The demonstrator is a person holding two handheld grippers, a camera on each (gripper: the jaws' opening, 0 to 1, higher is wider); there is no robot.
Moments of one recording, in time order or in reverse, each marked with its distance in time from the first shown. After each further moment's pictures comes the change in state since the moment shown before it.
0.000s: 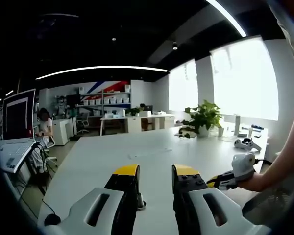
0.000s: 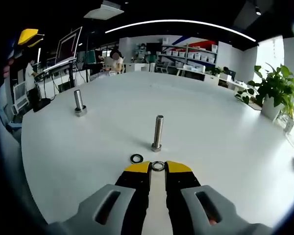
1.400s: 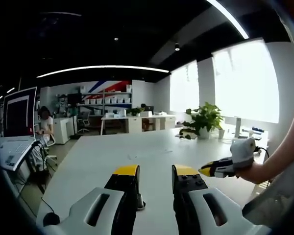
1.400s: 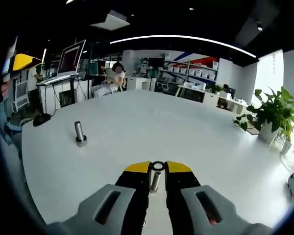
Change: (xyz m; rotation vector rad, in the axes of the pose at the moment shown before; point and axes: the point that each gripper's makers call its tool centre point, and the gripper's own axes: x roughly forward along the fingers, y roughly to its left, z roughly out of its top) left arm 0.000 0.002 0.002 -0.018 -0.006 0.006; right arm -0.001 -0.001 0.078 -0.051 -0.135 -0.015
